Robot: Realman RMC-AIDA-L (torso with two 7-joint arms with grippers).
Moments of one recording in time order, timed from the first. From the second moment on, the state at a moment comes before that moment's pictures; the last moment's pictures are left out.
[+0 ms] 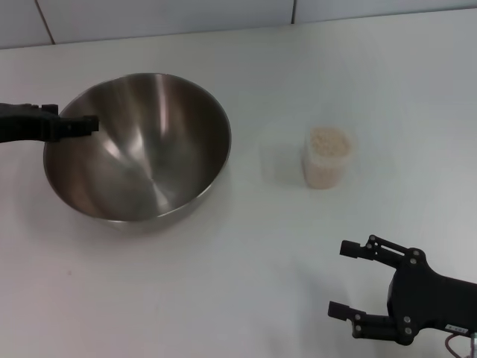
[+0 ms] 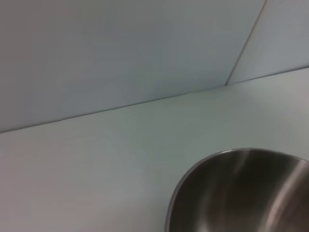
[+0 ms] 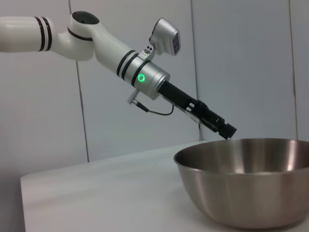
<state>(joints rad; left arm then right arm) -0.38 -2.07 -2.01 -1.26 2.21 -1.15 0.85 0.21 2.08 -0.45 -0.31 -2.09 -1.79 0.60</state>
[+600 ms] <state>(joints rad) -0.31 -2.07 -1.92 -1.39 2.21 -1.12 0.84 0.21 2.08 -0.45 -0.31 -2.09 -1.79 0.60</state>
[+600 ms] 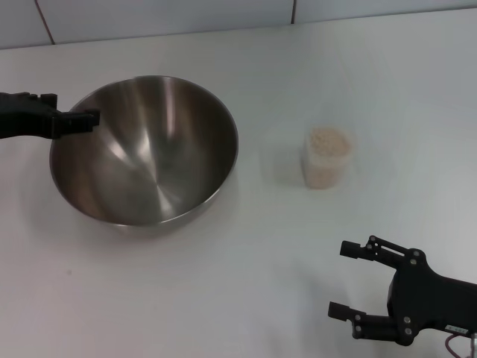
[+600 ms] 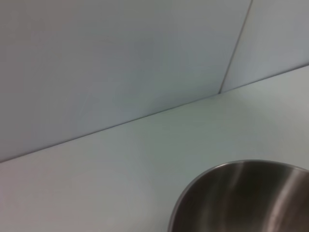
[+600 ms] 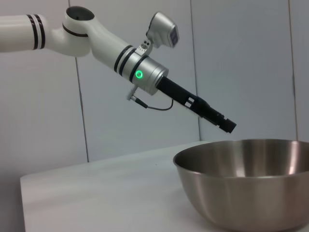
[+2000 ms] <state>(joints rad) -0.42 -2.06 -1.87 -1.18 2.30 -1.07 0.85 0.21 2.08 -0.46 -0.31 -2.09 -1.78 0.60</state>
